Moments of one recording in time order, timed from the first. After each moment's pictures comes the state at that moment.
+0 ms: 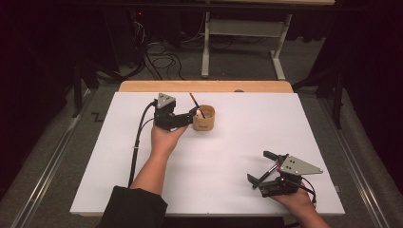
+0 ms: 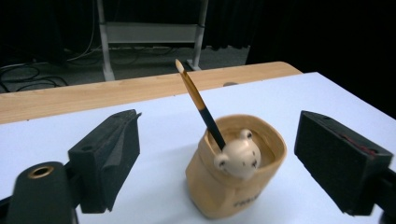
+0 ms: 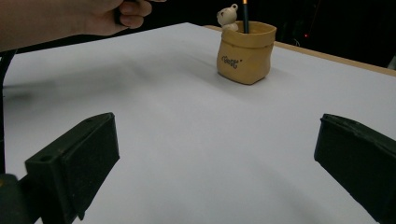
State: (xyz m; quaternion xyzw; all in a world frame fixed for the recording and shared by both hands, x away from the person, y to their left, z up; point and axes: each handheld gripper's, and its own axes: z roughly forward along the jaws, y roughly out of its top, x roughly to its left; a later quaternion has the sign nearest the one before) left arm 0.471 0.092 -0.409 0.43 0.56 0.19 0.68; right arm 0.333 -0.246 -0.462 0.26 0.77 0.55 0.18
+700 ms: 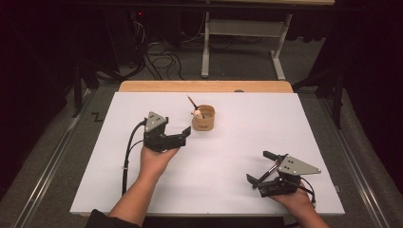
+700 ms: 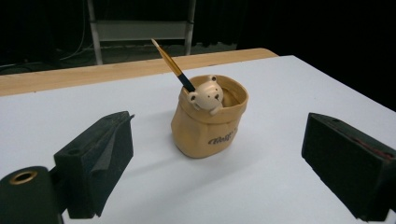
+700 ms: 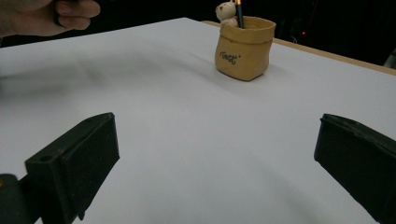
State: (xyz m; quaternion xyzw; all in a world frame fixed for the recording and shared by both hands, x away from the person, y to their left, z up) left arm 0.401 0.107 -0.414 0.44 0.55 0.18 0.69; right arm 0.333 -0.244 -0.463 0.26 0.78 0.54 0.19
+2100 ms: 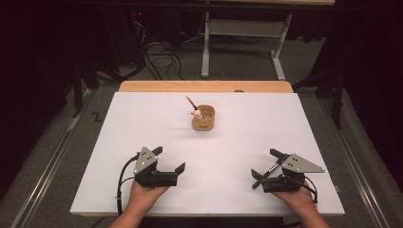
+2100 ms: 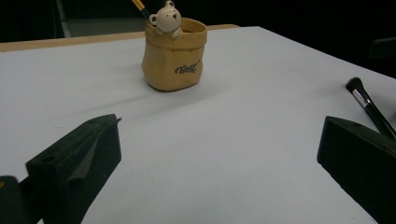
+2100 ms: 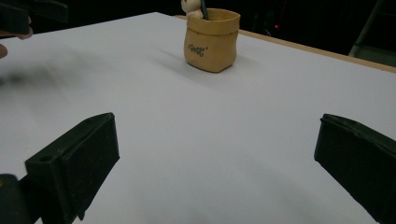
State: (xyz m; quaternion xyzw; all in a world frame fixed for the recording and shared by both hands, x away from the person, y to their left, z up) left arm 0.325 0.124 -0.467 0.47 0.51 0.16 0.70; right arm 0.338 -0.255 -0.465 0.30 0.77 0.52 0.22
